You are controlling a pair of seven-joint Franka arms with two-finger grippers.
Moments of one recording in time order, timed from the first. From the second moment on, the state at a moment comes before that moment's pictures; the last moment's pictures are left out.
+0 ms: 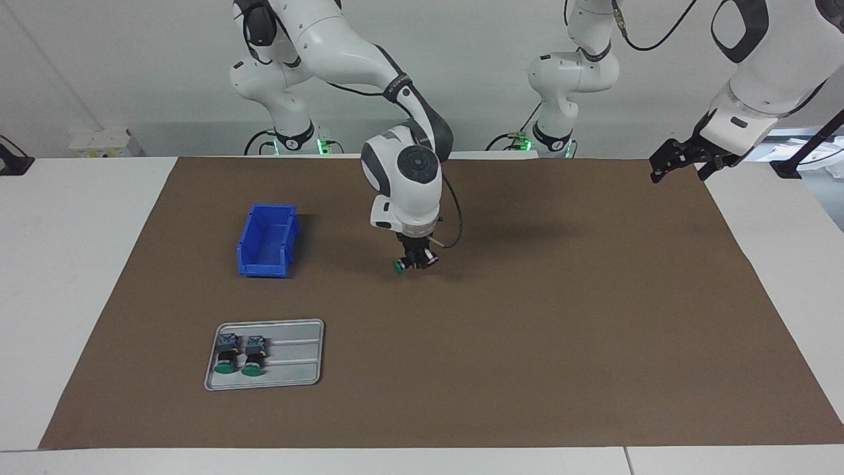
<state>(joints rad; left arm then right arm) -0.08 0.00 0.02 -1.57 0.02 1.44 0.00 0.66 0.46 -0.05 -1.66 0.06 2.05 1.69</state>
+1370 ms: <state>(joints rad) -0.08 0.00 0.02 -1.57 0.02 1.44 0.00 0.73 0.55 -0.05 -1.62 0.06 2.23 2.09</state>
